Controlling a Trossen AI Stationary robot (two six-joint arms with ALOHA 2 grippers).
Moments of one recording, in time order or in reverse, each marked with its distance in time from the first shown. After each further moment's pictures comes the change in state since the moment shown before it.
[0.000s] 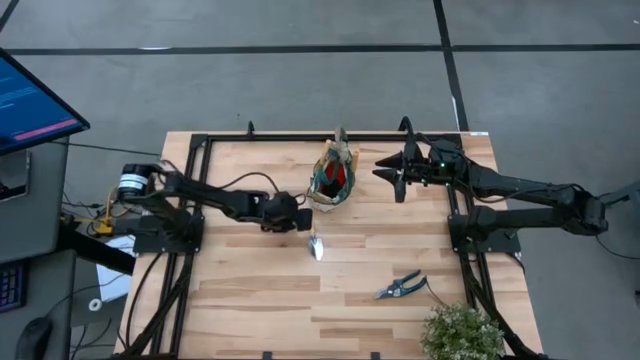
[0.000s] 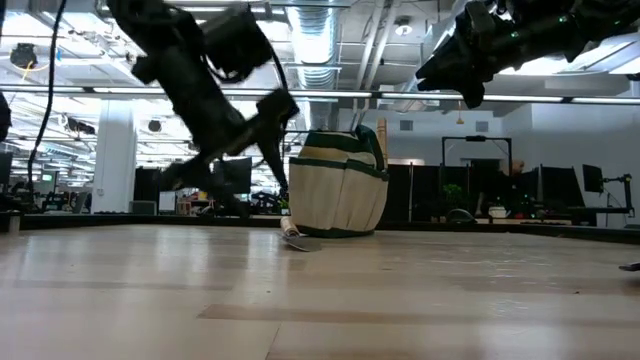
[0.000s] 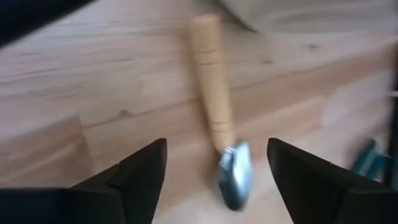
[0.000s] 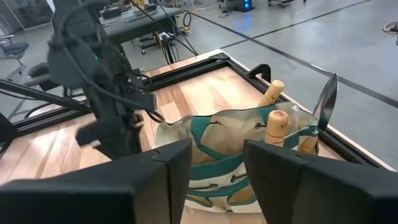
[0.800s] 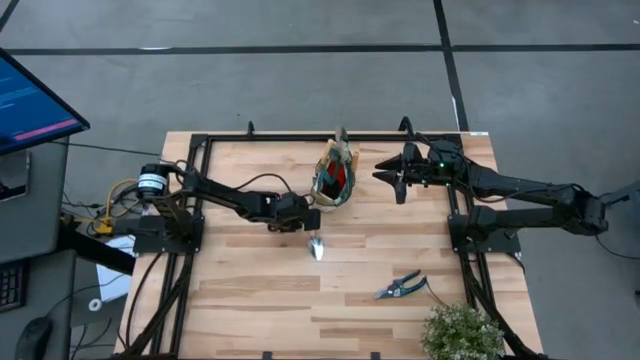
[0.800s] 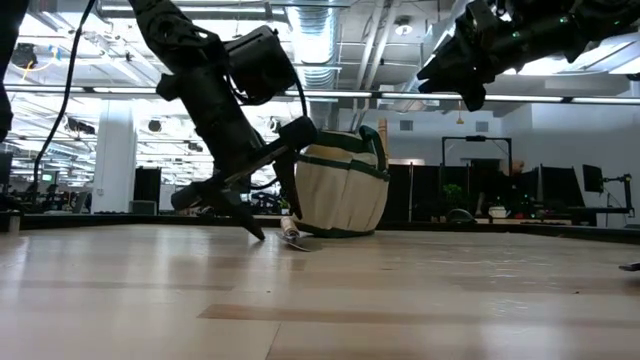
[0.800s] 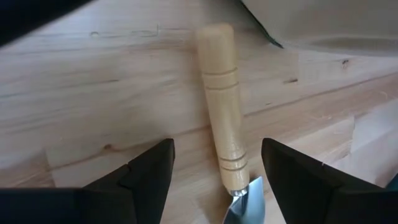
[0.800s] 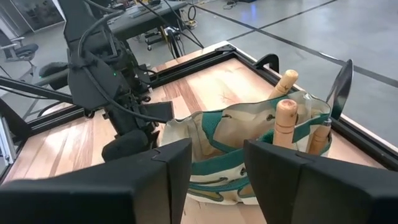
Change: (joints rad) left arm 0.032 0.173 0.085 0.016 -0.016 -0.007; right arm 0.000 0.000 0.000 -0.023 -0.034 0.038
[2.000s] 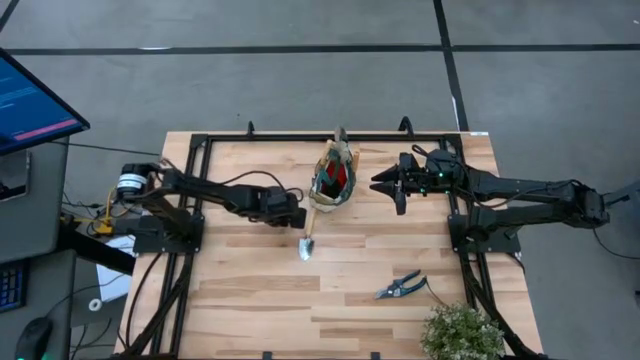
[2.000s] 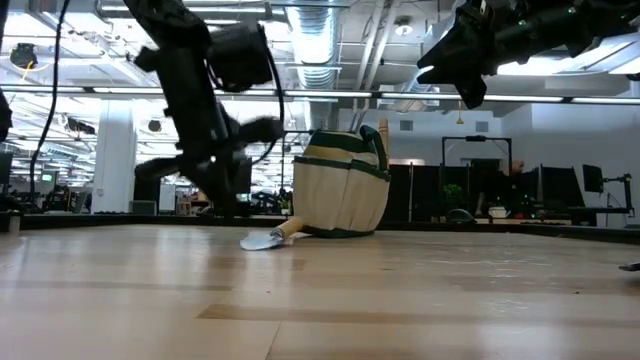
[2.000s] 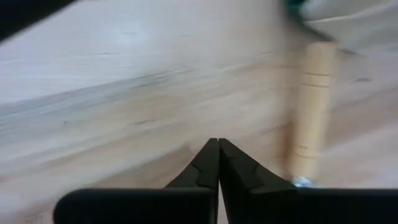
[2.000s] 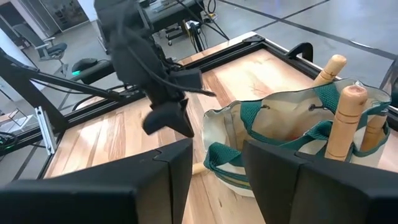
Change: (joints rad) left arm 0.008 -0.159 -0.009 -0.339 -0.072 0.139; right arm 0.131 0.000 0.000 -0.001 0.031 0.078
